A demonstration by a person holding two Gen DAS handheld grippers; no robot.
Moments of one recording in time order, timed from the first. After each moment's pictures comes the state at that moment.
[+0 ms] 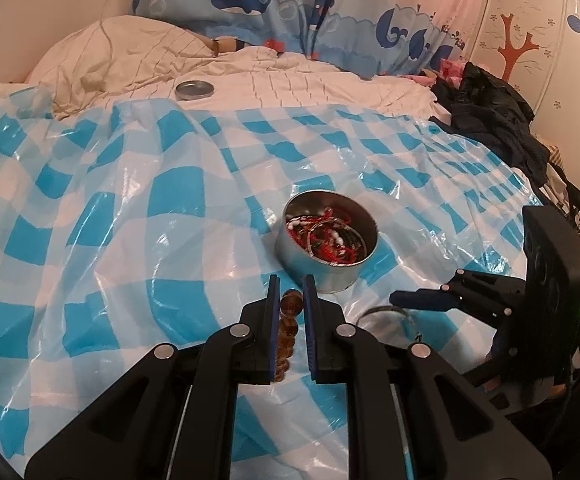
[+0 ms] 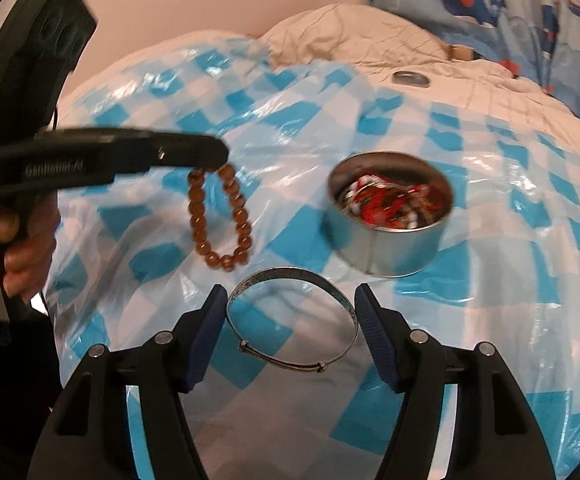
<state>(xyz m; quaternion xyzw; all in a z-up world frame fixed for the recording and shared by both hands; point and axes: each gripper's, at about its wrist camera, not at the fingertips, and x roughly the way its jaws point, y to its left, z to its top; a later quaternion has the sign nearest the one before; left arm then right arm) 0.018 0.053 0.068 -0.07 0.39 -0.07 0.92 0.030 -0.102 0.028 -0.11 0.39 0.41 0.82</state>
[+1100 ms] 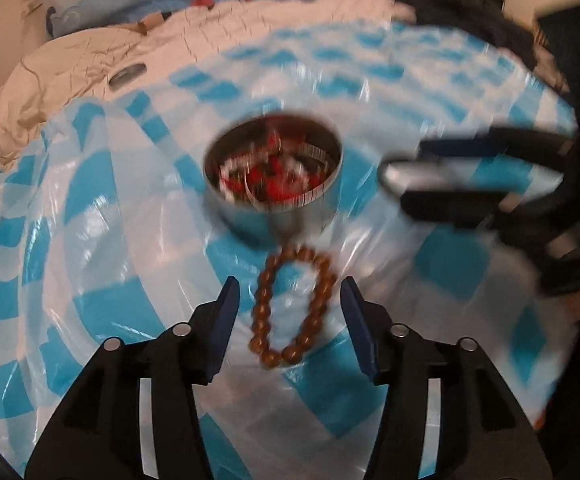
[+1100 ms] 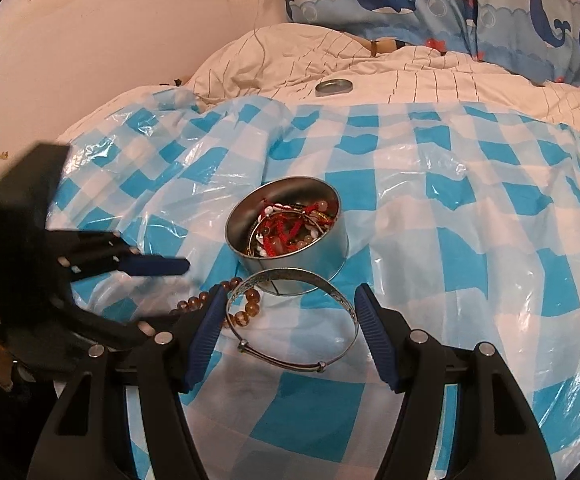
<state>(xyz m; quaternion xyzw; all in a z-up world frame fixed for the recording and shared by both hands) 0.048 -0.016 0.009 0.09 0.48 -0.11 0.86 0.064 -0.153 0.040 -0.02 0.39 0.34 0.85</state>
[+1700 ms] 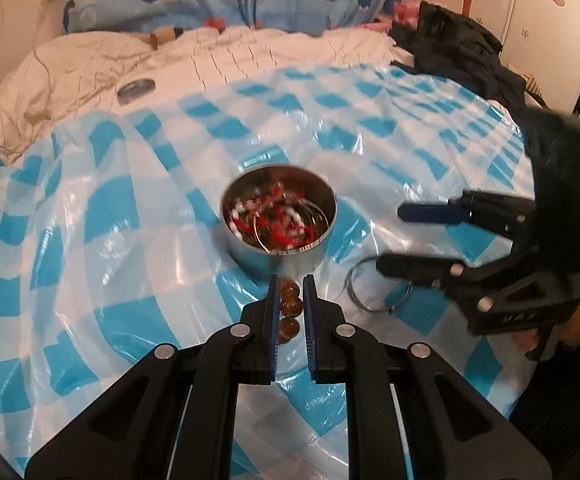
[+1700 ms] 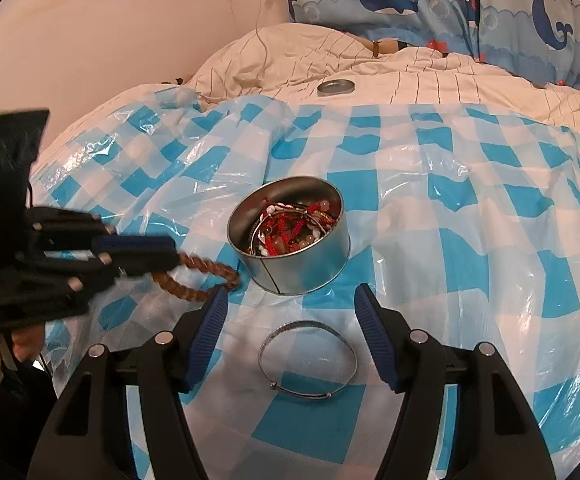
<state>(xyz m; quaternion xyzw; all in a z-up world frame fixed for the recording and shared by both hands) 0.039 0.008 0.060 0.02 0.43 -0.13 0.89 0.064 -0.152 0.040 -0.02 0.40 0.34 0.85</state>
